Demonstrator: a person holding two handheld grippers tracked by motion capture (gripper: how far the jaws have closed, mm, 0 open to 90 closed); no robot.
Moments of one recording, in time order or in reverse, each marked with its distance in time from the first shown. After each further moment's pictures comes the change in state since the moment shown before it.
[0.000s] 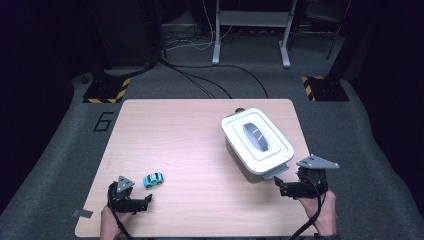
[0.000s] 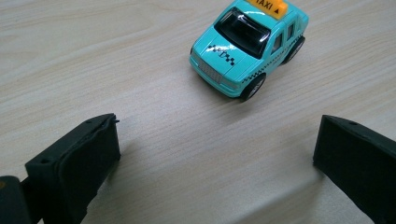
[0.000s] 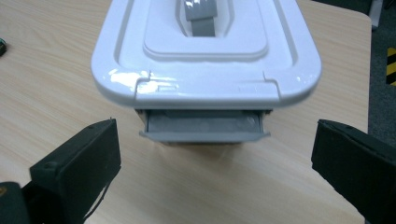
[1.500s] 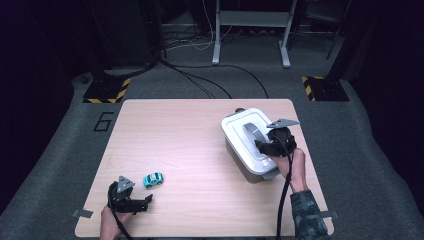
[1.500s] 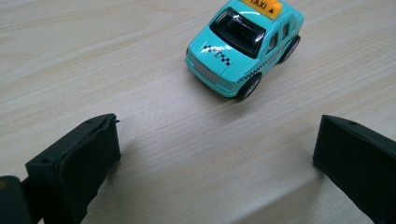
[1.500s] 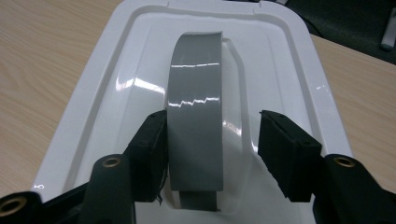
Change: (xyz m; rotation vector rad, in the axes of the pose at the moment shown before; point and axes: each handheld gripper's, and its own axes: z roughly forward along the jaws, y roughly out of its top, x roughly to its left) left arm 0.000 0.000 0.001 -0.007 -0.006 0.015; right arm -0.003 0.084 0.092 0.035 0.020 -0.060
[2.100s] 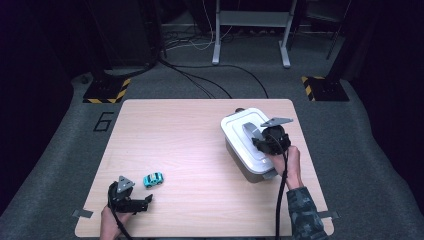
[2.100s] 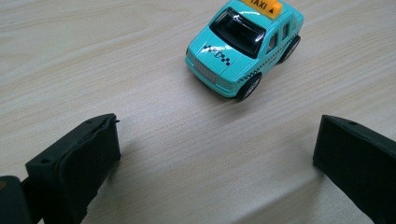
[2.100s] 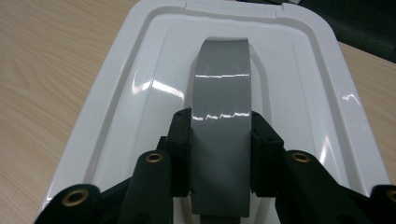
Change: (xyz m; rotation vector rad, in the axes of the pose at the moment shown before) left arm 0.000 0.000 0.000 0.000 0.000 0.000; right arm 0.006 0.006 0.011 0.008 0.038 -0.021
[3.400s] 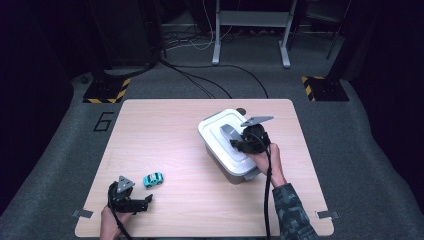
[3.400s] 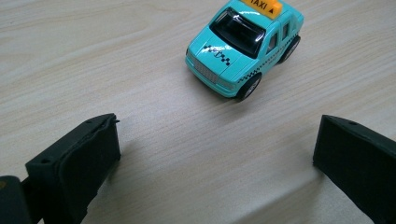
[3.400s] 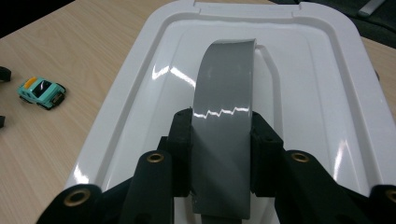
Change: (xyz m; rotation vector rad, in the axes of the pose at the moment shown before) left arm 0.000 0.000 0.000 0.000 0.000 0.000; right arm 0.040 0.022 0.026 -0.017 0.214 -0.051
